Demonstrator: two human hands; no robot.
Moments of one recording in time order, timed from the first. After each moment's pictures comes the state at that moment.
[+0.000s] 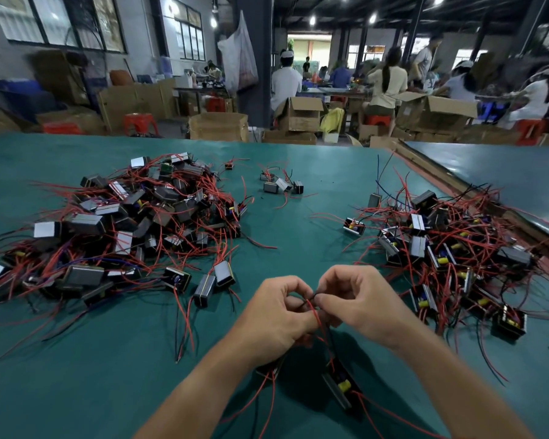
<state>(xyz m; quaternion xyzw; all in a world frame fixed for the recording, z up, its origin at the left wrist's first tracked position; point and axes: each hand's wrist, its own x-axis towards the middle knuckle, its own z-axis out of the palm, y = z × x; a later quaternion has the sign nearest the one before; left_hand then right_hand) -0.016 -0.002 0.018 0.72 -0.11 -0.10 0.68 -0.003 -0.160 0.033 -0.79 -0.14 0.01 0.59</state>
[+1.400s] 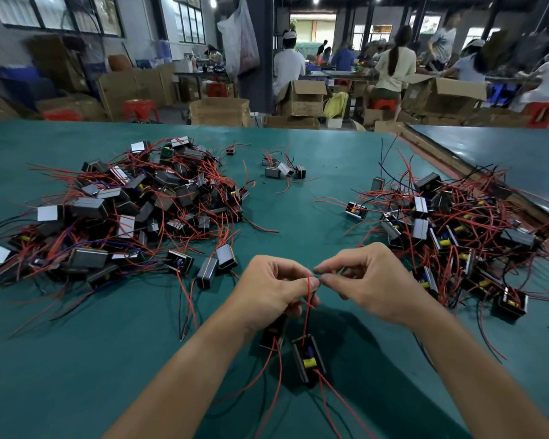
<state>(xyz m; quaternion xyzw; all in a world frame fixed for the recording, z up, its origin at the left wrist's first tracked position) -0.015 0.009 0.024 0.71 -0.09 -0.10 0.69 0.001 -0.174 0.030 -0.84 -0.18 -0.02 0.51</state>
